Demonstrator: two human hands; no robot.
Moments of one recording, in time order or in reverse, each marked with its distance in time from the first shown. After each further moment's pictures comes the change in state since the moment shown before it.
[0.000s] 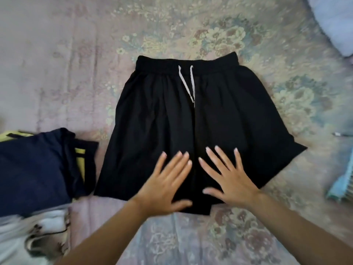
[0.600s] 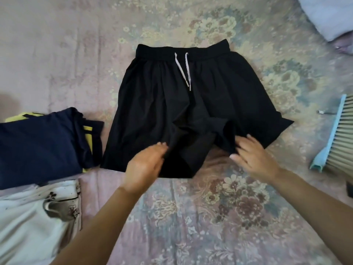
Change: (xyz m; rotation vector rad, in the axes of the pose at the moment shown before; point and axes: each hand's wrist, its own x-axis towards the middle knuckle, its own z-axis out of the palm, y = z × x) left_hand -0.037 0.013 -0.034 -0.356 0.270 -0.374; right_hand -0.051 0.024 -0.034 0.274 0.131 0.183
